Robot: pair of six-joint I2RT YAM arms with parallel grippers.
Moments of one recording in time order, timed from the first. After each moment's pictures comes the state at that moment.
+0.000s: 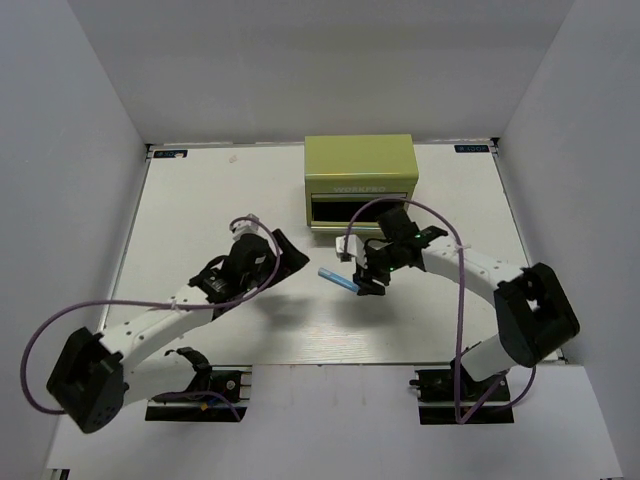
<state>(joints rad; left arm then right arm) -0.69 1.13 0.62 -0.09 -0.11 -1.03 0.56 1.46 0.91 -0.54 -0.67 -0.90</state>
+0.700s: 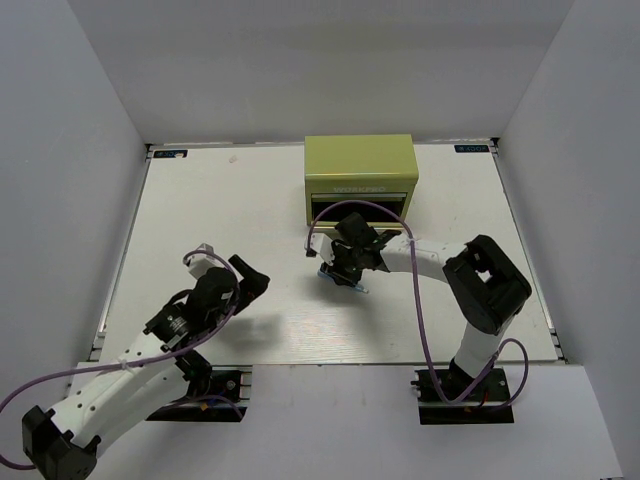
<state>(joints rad) -0.69 0.60 0.47 -0.54 -0.35 -1.12 0.76 1.77 1.02 -0.29 -0.30 -0.56</state>
